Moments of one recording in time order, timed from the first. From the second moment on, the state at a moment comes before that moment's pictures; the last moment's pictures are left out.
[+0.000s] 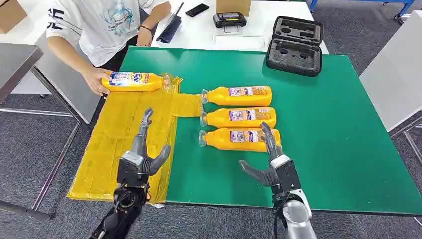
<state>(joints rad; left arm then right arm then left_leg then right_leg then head) -0.15 -0.11 -0.36 -1.22 -0.12 0.28 -0.69 -0.11 0.13 0.03 -1.30 0.27 0.16 -0.46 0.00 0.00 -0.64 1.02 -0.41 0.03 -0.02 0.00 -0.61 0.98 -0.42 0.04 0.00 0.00</state>
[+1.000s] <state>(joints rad) -0.05 -0.22 -0.28 -1.31 0.00 0.33 -0.70 -0.59 0.03 0.18 -0.70 0.74 0.02 -0.32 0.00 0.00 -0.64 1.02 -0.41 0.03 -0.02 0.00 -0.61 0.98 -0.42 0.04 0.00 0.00</state>
